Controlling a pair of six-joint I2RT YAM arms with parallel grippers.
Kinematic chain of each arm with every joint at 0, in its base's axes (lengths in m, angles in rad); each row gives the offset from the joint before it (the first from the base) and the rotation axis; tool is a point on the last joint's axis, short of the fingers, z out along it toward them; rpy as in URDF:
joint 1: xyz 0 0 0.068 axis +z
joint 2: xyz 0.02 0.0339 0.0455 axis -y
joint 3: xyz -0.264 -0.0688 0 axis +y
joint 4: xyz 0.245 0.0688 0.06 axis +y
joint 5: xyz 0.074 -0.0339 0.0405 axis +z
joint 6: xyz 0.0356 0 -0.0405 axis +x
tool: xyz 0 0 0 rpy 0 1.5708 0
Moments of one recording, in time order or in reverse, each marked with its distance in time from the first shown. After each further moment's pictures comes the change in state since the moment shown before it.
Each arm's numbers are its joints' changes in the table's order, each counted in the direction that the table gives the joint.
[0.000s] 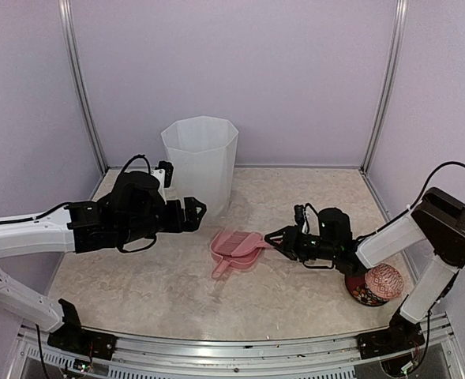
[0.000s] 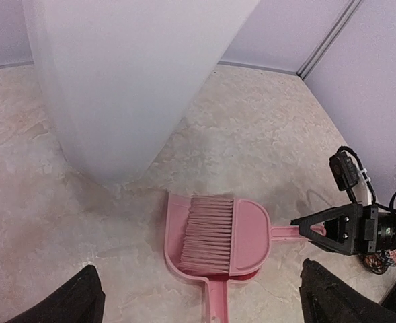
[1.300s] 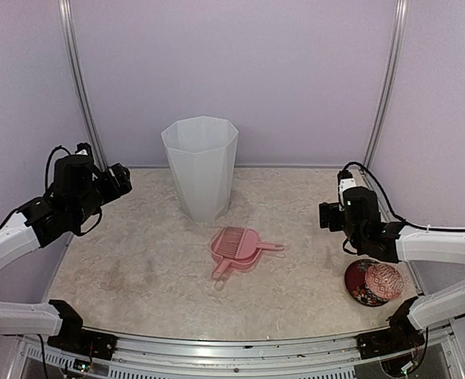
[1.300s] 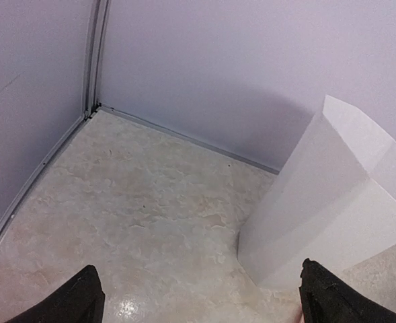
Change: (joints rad) left arm 0.428 0.290 0.089 0.076 0.158 0.021; right arm -0.066 0.452 -0.062 0.603 -1.013 -0.945
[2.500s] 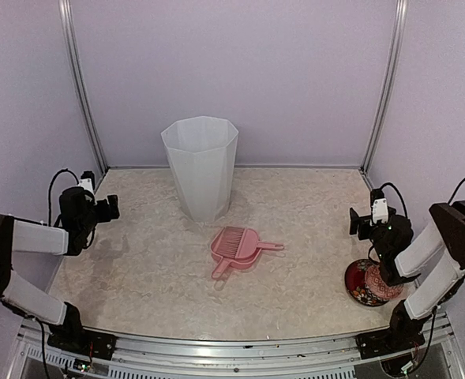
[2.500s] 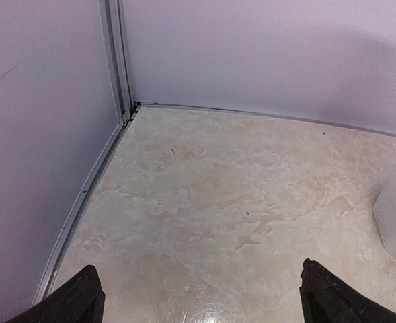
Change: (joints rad) left arm 0.497 -0.399 0.373 -0.852 -0.365 0.499; right arm -0.549 -0.360 0.401 -1.144 0.593 -0.272
